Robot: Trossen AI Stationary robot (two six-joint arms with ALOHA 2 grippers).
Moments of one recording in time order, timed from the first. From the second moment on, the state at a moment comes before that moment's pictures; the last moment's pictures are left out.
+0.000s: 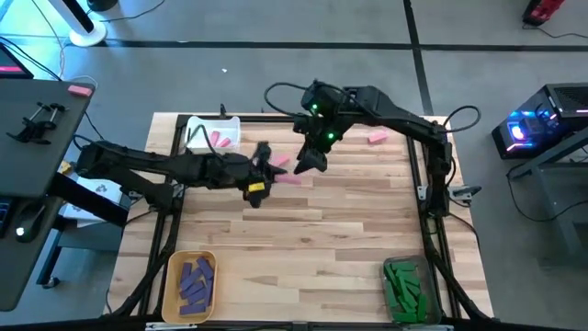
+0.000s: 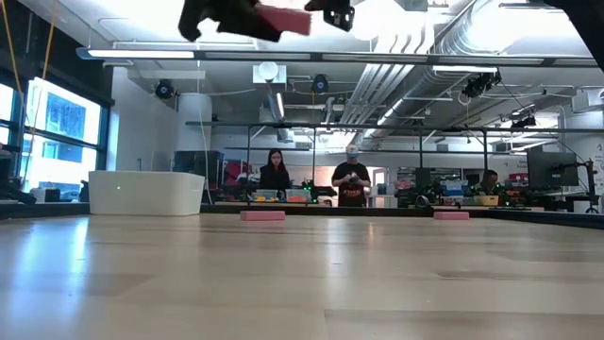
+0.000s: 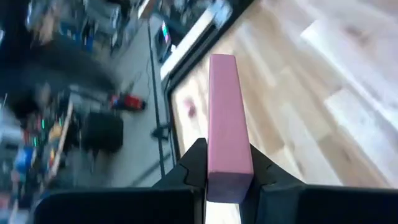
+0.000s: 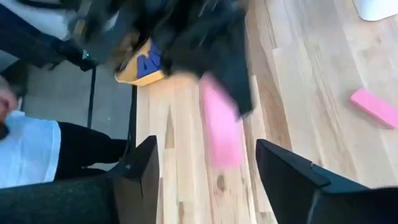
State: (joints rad) left arm -0.07 1.29 1.03 -0.21 -0.35 0.85; right arm -0.24 1.94 2.30 -1.28 -0.52 0.15
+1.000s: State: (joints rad) left arm 0.95 1.14 0.79 -0.61 -0.19 -0.16; right arm -0.25 1.90 2.29 -1.53 -0.32 -0.11
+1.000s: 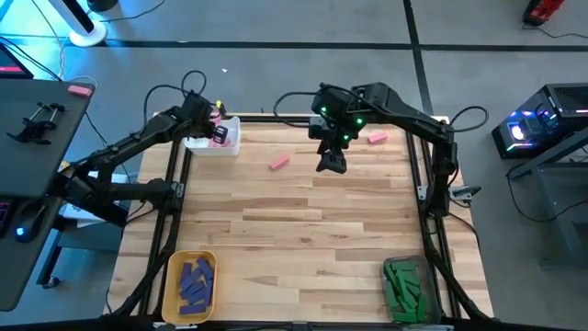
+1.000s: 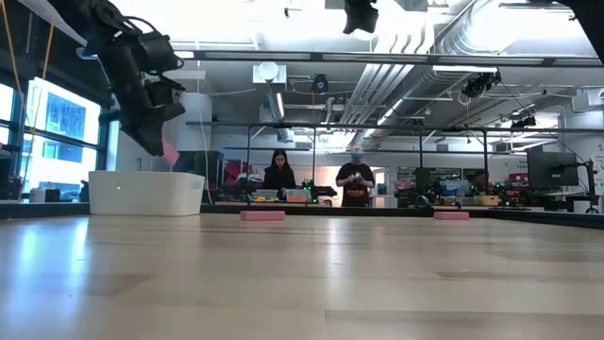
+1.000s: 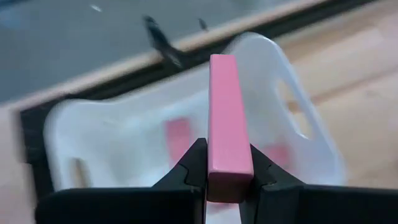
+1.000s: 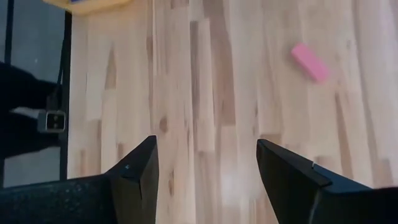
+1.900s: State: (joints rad) left arm 0.60 1.18 0.98 -0.56 -0.06 -0.22; right arm -0.08 1.76 2.29 -1.57 -0.03 0.13
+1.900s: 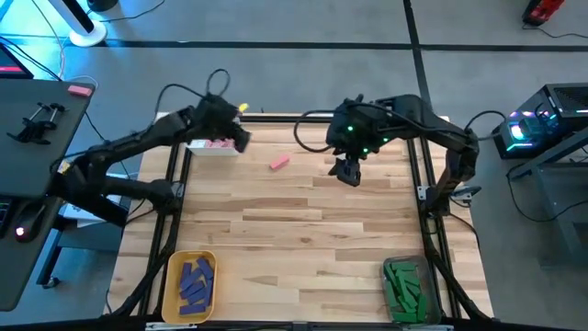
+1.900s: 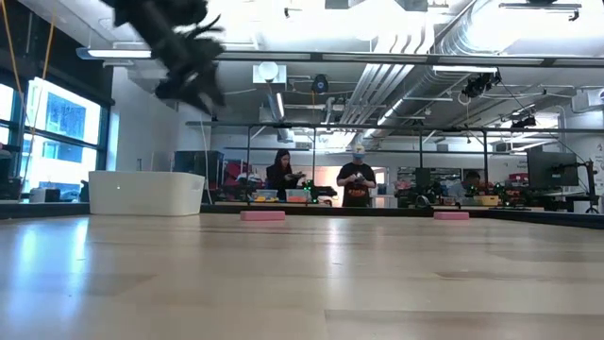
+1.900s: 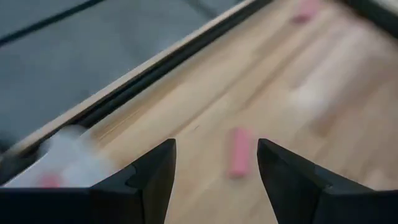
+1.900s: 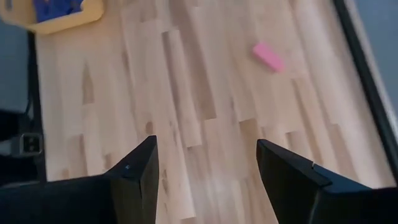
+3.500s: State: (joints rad) left arm 0.41 1.92 1.19 -0.55 -0.02 -0.07; right arm 0.17 0.79 0.65 -0.20 0.20 1.09
